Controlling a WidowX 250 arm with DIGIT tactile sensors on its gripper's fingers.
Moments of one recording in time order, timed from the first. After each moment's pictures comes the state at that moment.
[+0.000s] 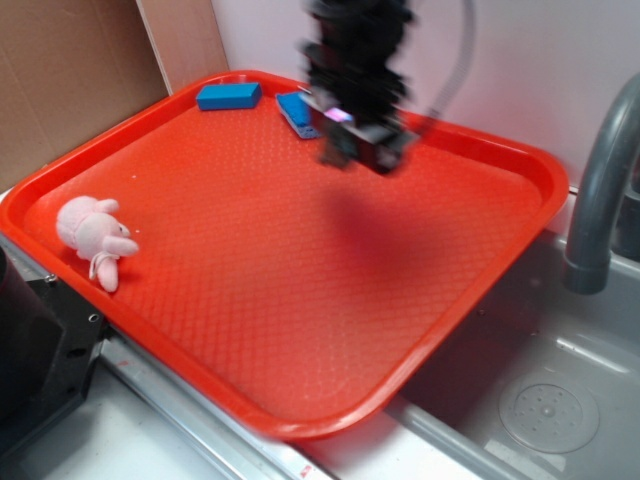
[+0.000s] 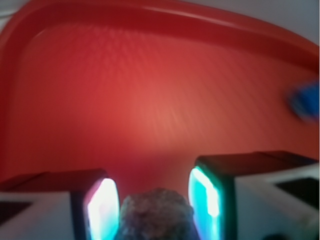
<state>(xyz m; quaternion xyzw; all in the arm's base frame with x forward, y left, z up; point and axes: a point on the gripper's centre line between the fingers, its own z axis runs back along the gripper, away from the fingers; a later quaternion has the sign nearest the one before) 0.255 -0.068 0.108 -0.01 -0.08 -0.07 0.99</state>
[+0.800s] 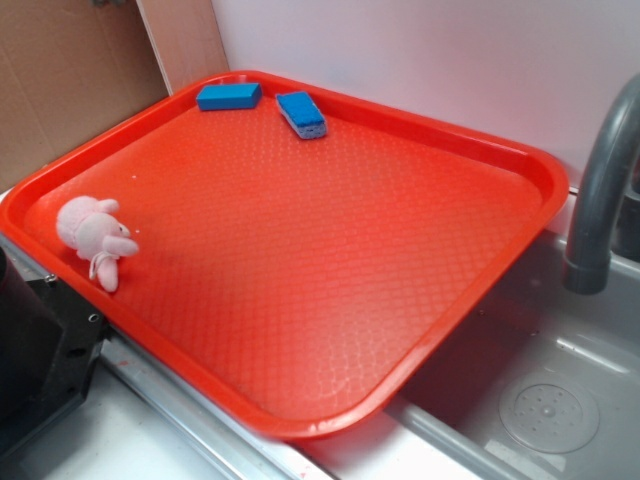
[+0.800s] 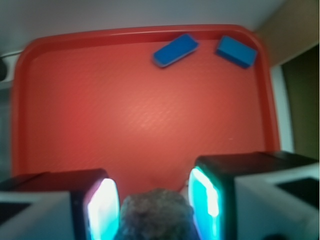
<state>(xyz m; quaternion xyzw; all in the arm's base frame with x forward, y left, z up) 0.200 0.010 0.199 0.00 -0.05 0.07 1.00</state>
